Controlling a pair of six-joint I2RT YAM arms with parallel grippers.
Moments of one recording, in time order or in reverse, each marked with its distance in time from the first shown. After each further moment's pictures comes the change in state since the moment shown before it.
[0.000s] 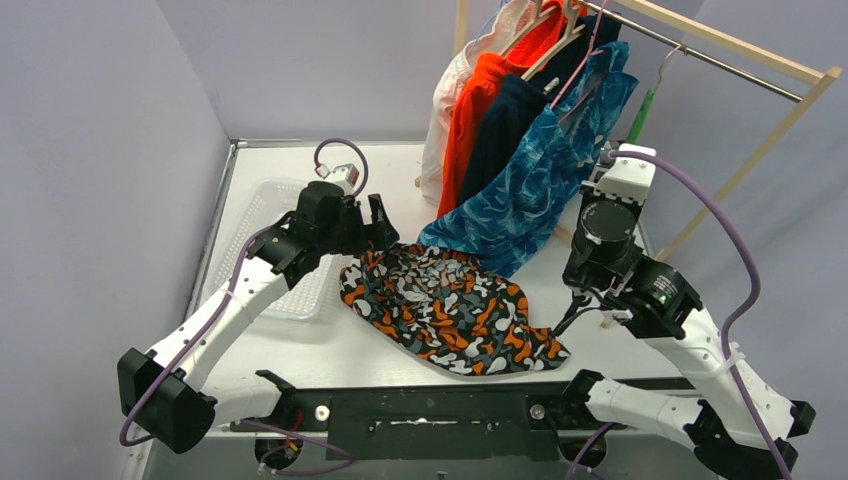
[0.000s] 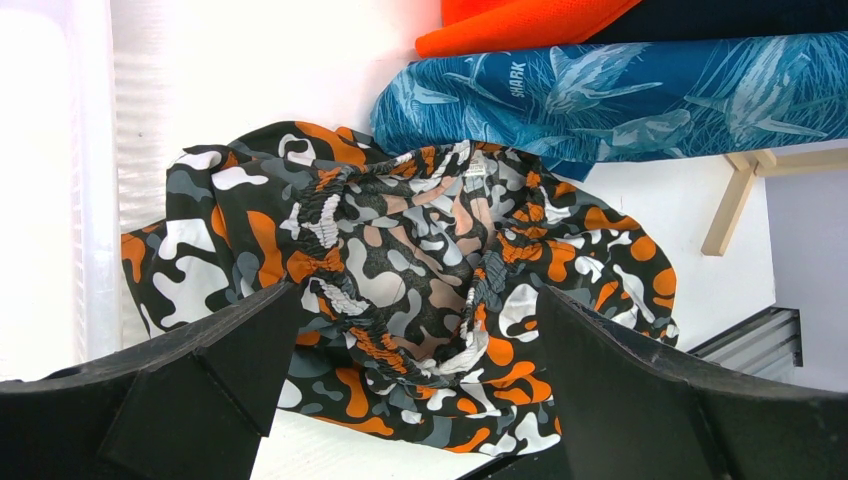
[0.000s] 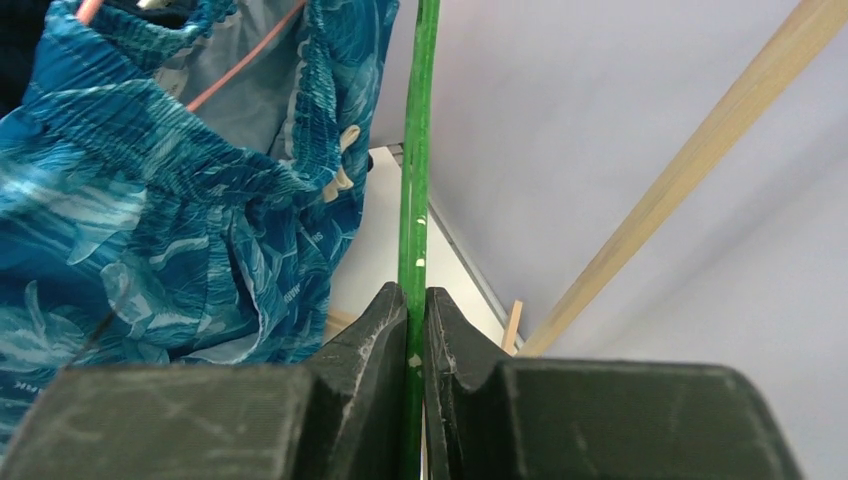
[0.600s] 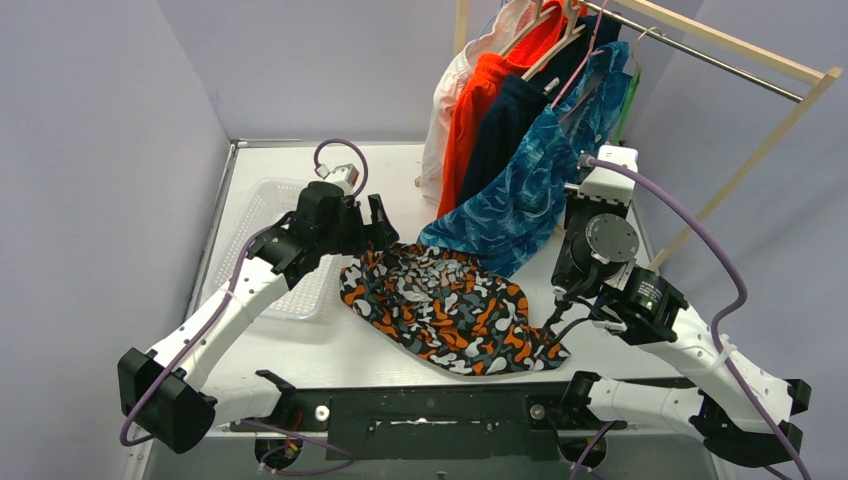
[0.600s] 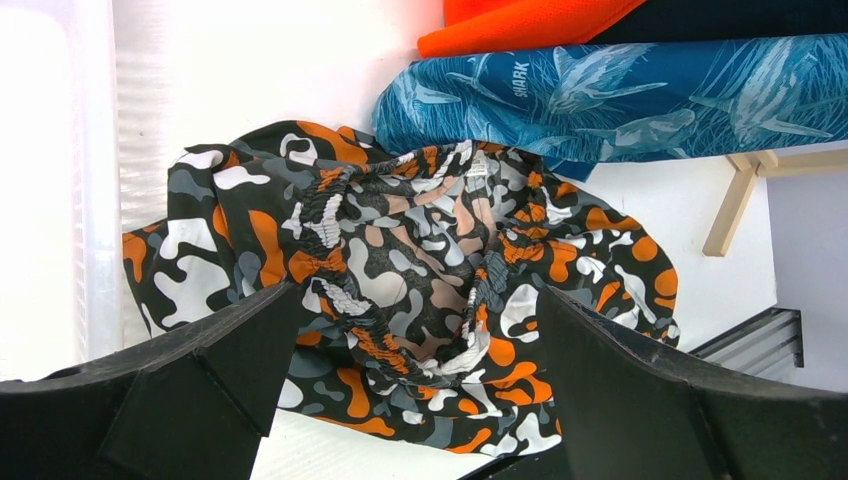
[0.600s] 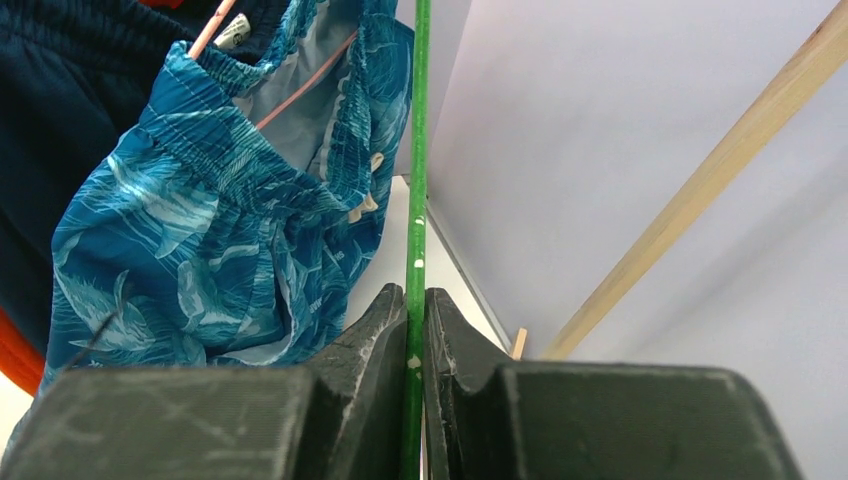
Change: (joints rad) left arm 0.002 0.000 -0.004 0.002 0.000 0.000; right arm 0.177 0.005 -0.050 0.295 0.118 -0.275
